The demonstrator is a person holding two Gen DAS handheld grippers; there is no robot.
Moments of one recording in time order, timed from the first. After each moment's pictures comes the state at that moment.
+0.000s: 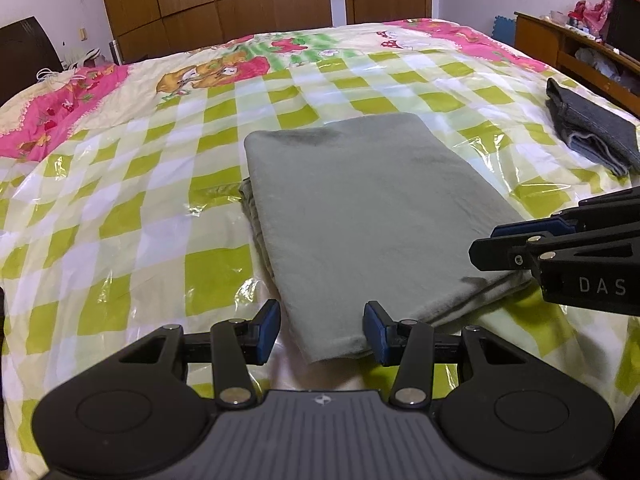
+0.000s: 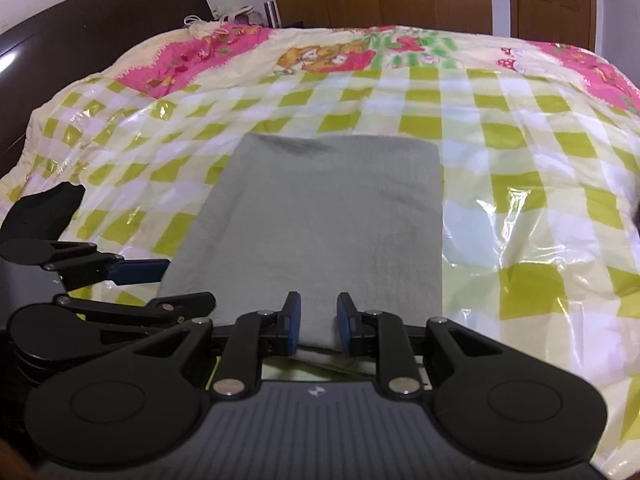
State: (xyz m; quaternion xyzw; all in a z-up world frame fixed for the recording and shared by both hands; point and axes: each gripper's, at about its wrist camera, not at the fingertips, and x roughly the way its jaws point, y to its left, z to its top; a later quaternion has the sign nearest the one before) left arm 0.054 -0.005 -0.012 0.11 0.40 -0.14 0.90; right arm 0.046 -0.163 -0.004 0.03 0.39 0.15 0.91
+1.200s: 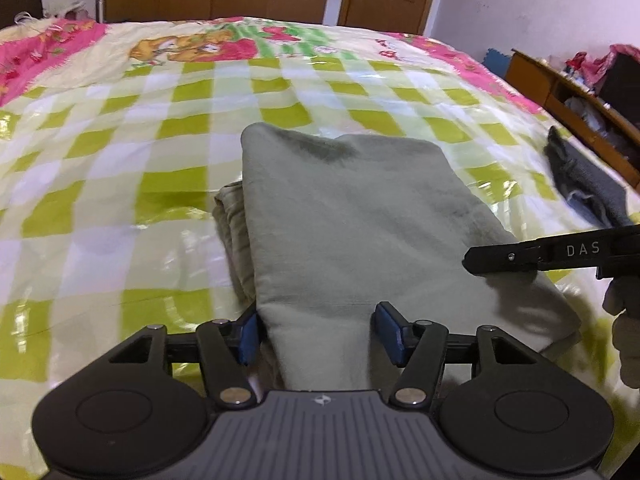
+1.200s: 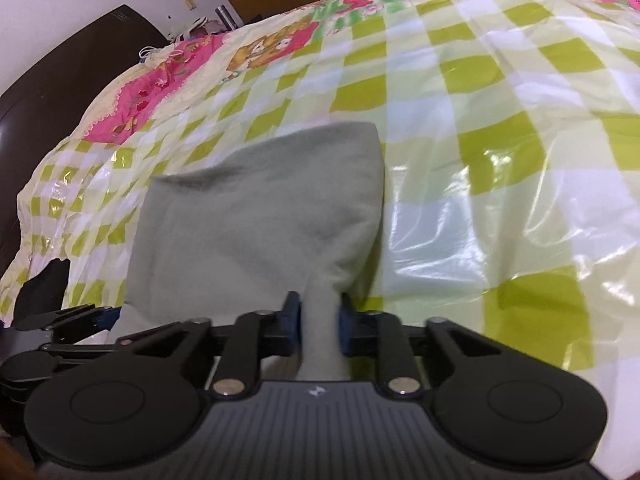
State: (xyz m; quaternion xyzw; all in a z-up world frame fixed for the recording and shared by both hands) left arm 0.129 -0.001 -0.037 -0.01 0.42 -0.21 0.89; right arm 0.134 -0.237 -0.047 0.17 0.43 0.16 0.87
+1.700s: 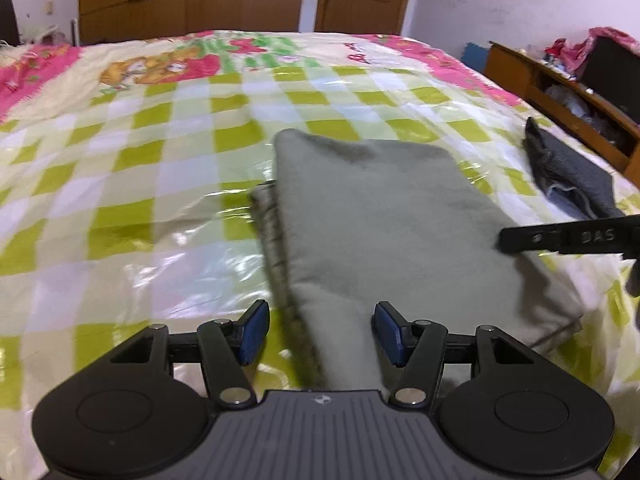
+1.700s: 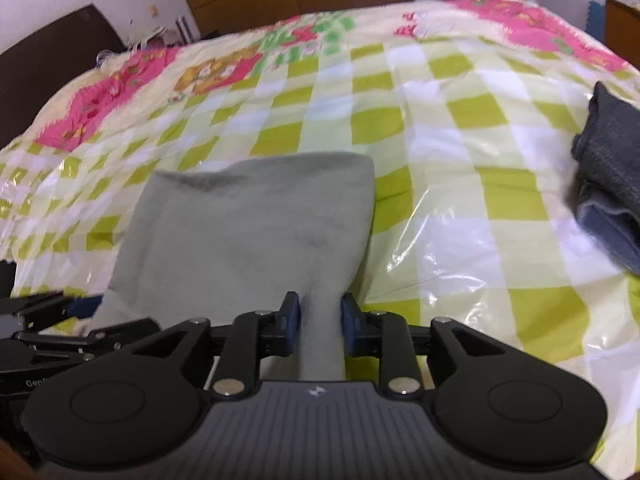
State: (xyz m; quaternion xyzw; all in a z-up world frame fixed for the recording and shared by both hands) left arm 0.122 -0.034 -0.026 0.03 0.40 -0.21 0.89; right arm 0.113 -0.274 -0.017 0.10 0.41 0.06 0.90
